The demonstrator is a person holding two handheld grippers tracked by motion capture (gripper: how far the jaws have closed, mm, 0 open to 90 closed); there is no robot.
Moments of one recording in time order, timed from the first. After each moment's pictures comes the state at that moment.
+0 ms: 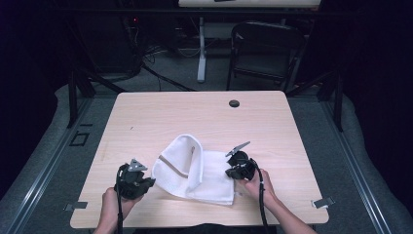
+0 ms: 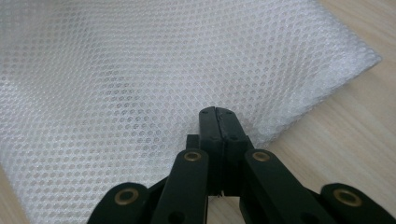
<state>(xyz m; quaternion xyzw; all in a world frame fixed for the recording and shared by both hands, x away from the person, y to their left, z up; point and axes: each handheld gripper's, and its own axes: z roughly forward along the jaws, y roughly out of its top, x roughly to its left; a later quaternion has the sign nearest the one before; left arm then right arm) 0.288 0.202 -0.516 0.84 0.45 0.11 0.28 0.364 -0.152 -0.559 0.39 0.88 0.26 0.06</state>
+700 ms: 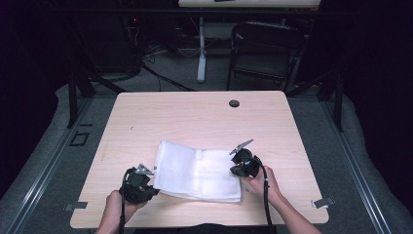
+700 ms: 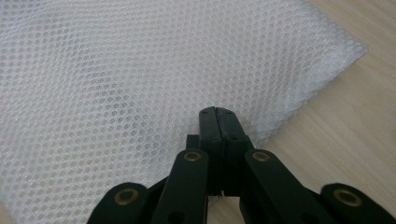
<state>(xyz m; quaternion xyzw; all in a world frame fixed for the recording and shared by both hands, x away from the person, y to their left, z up) 0.282 0.188 -0.518 0.87 0.42 0.05 0.25 0.372 -0.164 -0.557 0.38 0.89 0.24 0.07</state>
